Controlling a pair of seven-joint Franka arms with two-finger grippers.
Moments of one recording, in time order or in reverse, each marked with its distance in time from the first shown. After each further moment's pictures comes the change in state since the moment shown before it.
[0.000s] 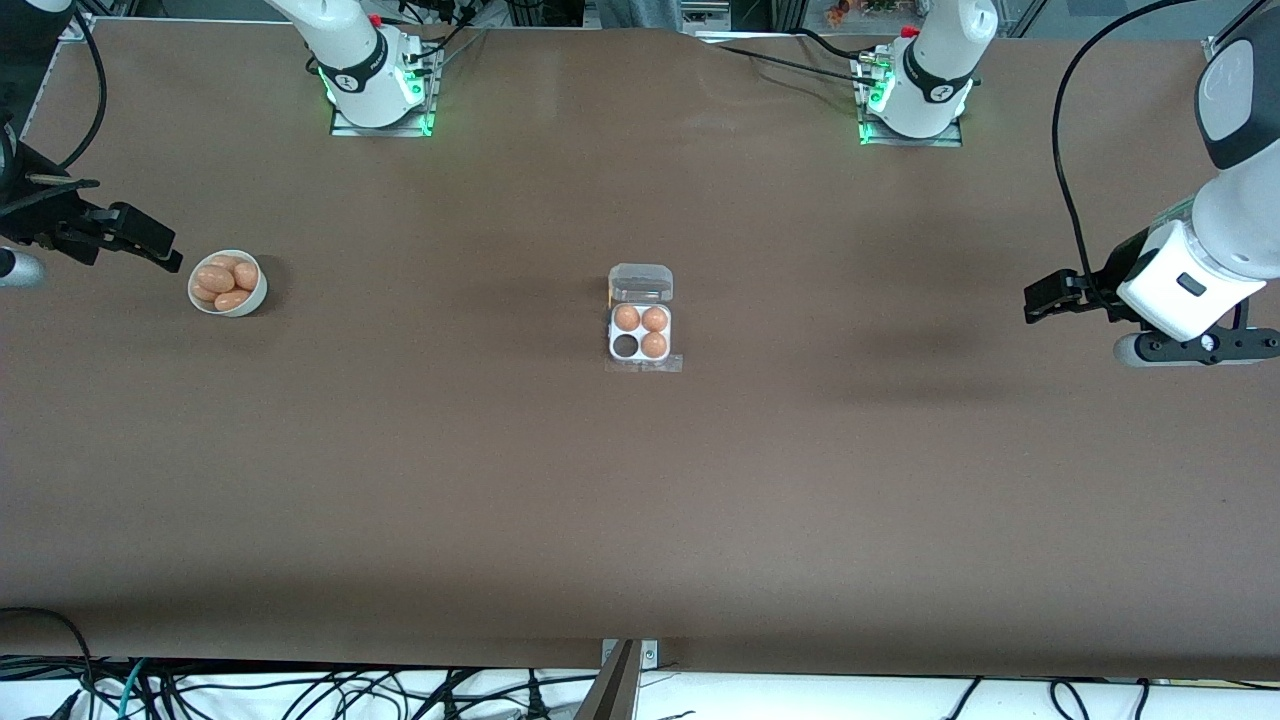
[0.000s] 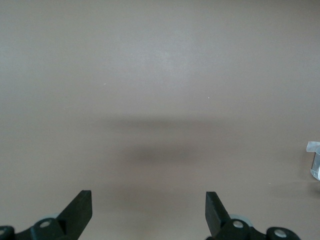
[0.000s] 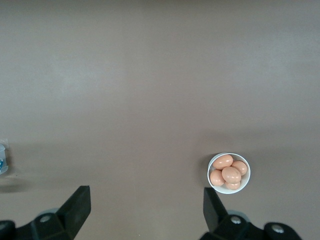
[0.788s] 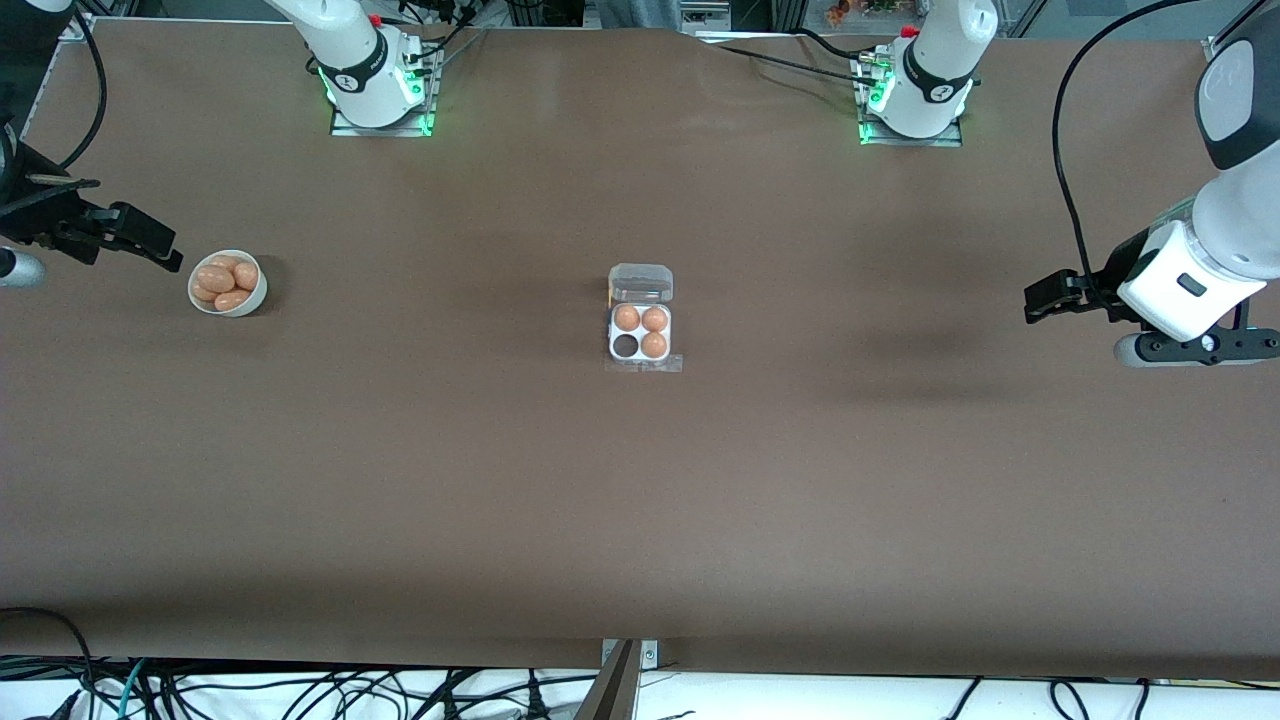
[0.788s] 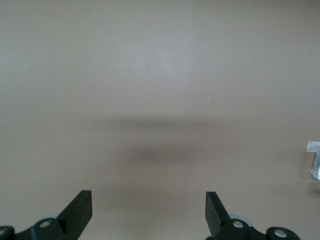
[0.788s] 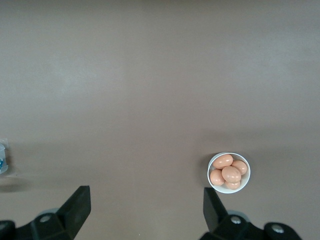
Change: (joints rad) left arm 0.000 0.000 0.000 0.000 0.000 0.000 0.000; right arm 0.000 0.000 0.000 0.000 0.000 -0.002 0.000
